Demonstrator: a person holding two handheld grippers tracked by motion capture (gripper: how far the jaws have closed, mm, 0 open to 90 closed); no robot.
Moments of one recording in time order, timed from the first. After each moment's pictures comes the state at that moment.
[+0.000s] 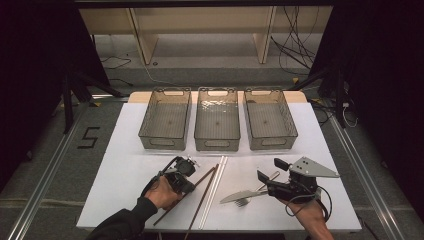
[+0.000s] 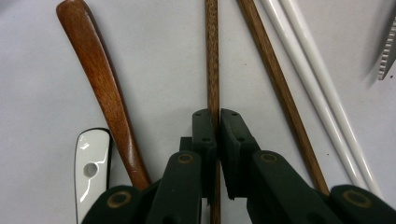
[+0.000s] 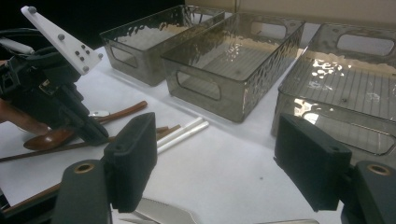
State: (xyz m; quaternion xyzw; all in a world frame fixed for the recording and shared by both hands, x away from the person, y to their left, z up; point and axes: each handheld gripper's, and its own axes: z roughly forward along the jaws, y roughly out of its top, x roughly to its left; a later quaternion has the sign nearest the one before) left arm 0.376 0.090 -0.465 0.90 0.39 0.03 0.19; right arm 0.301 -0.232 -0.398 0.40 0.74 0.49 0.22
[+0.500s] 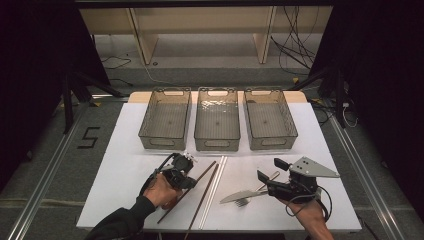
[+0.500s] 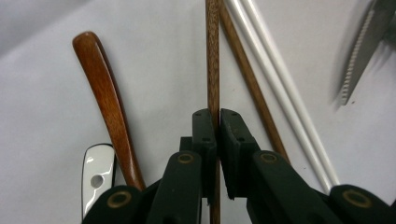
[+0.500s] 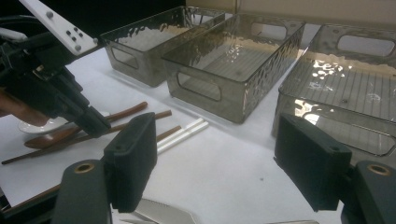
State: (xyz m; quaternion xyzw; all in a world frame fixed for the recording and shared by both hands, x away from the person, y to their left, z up) left arm 0.379 0.097 -0.451 0.88 0.40 0.01 0.25; right arm 0.301 -0.232 -0.397 0.40 0.74 0.49 0.22
